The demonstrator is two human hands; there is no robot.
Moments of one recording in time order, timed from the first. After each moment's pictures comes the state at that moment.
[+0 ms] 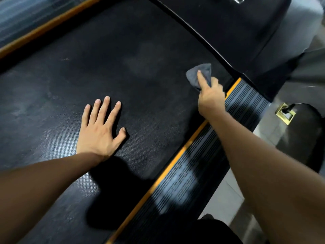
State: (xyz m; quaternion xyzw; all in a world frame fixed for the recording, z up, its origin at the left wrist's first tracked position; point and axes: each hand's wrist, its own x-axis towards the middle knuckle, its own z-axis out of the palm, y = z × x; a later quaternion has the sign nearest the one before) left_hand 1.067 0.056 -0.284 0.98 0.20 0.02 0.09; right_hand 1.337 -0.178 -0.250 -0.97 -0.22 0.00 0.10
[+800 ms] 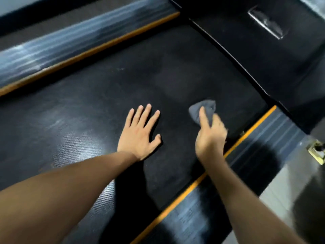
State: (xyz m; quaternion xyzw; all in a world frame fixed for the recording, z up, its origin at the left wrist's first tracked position) left_hand 1.066 0.059 -0.276 0.98 0.20 0.02 0.10; right_hand 1.216 -0.125 -0.259 -0.95 -0.26 -0.07 0.14
